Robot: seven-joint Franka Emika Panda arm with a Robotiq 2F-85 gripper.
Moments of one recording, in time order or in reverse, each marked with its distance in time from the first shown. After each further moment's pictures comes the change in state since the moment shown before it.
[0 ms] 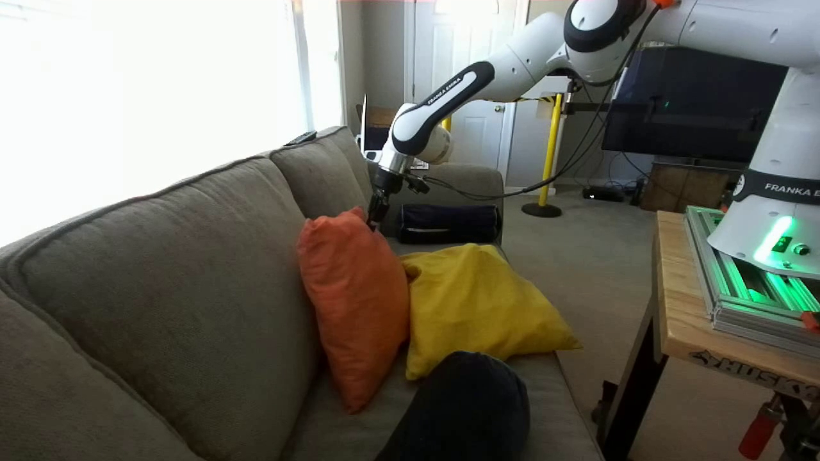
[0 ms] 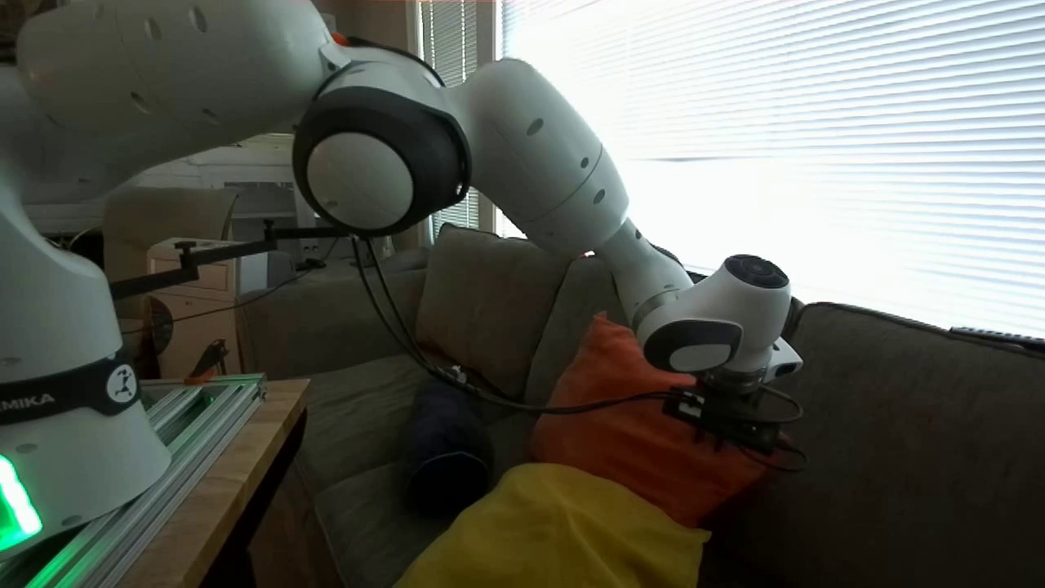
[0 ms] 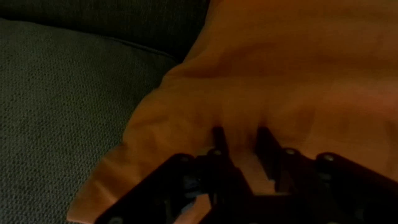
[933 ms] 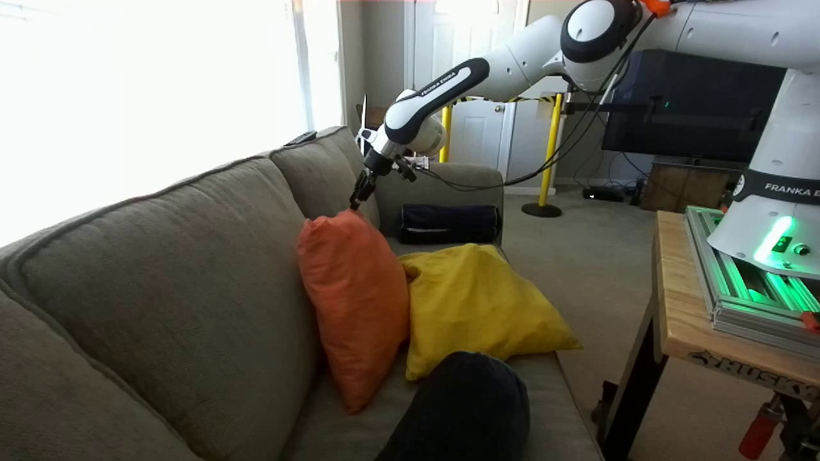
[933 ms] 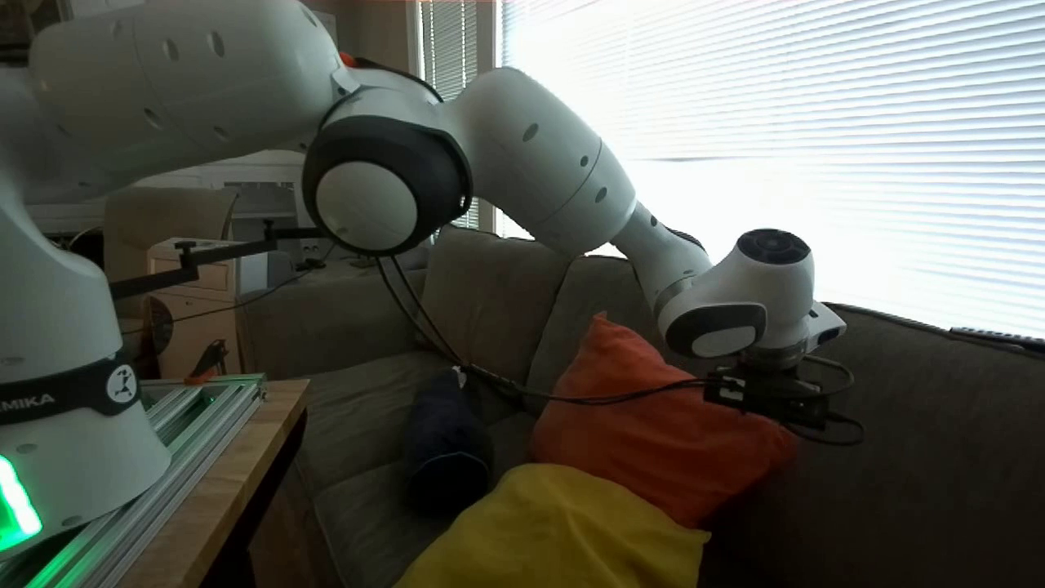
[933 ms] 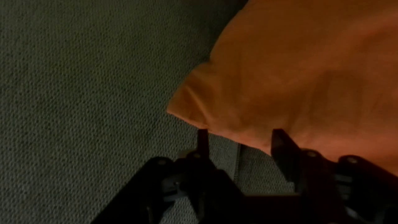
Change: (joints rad) arm 0.028 0.050 0.000 0.174 0.039 0.101 -0.066
